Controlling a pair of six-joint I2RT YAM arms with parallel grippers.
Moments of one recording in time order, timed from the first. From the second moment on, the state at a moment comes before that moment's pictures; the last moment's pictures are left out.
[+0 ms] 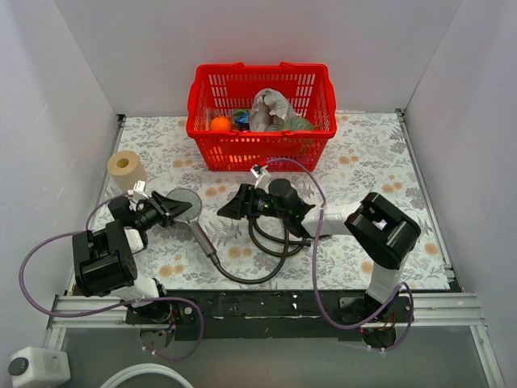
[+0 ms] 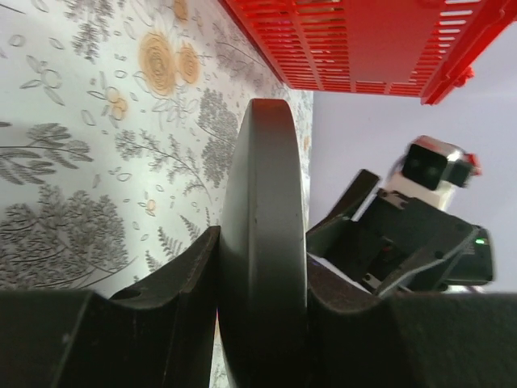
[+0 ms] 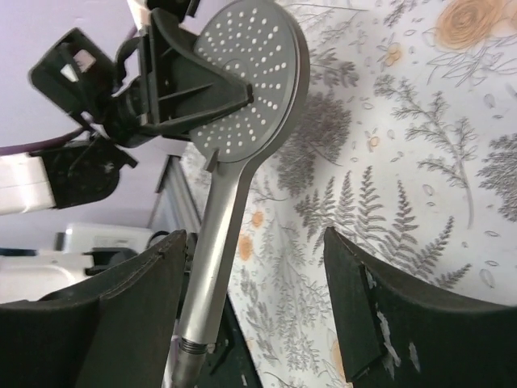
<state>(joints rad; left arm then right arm) 0.36 1.48 0.32 0.71 1.08 -0.94 0.89 1.82 0.82 0.85 -0.38 0.99</state>
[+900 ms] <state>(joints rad) 0.38 1.36 0.36 0.39 0.80 -0.78 1.37 1.88 1.58 -0.62 0.26 0.18</state>
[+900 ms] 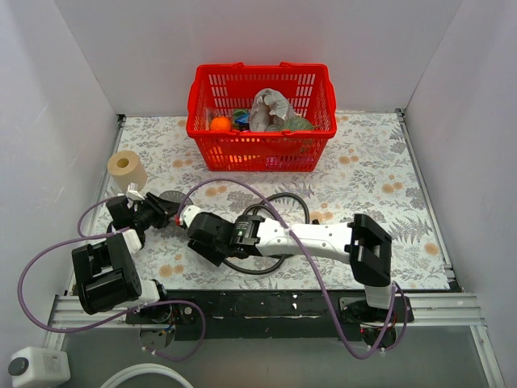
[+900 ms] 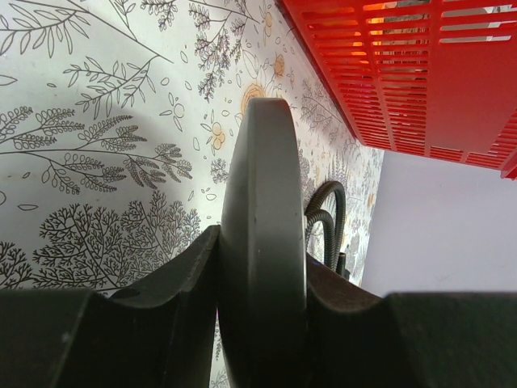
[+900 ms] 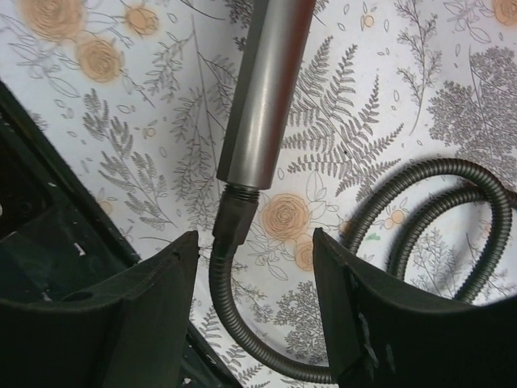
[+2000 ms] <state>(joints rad) 0.38 1.34 0.36 0.39 0.80 -0.78 1.38 2.01 1.64 -0.61 0.30 0.21</state>
